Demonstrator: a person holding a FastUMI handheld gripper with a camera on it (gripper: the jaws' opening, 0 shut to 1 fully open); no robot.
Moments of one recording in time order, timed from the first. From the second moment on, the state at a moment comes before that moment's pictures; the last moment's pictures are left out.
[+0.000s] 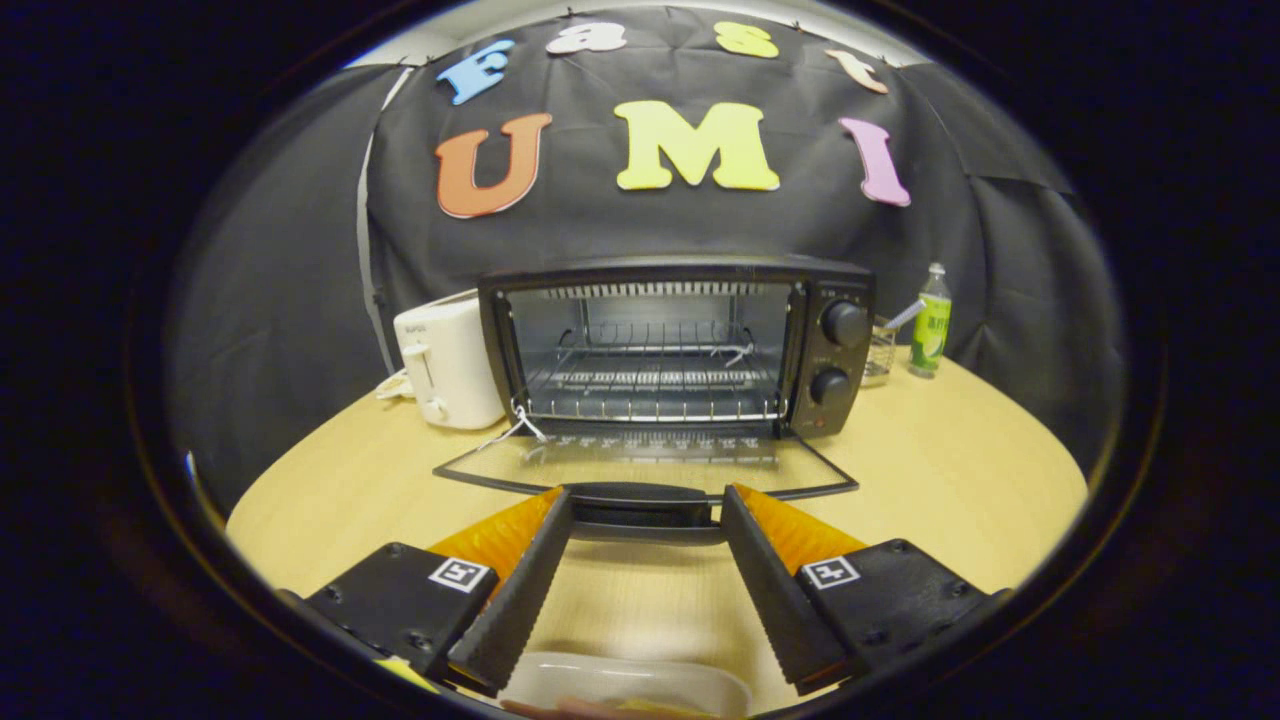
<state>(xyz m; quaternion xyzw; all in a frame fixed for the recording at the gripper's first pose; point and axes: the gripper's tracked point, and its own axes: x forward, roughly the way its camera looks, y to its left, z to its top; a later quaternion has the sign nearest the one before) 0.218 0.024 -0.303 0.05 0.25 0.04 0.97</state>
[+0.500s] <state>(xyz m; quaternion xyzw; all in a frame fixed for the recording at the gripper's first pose) 0.199 0.022 -0.269 0.06 0.25 0.07 0.97</state>
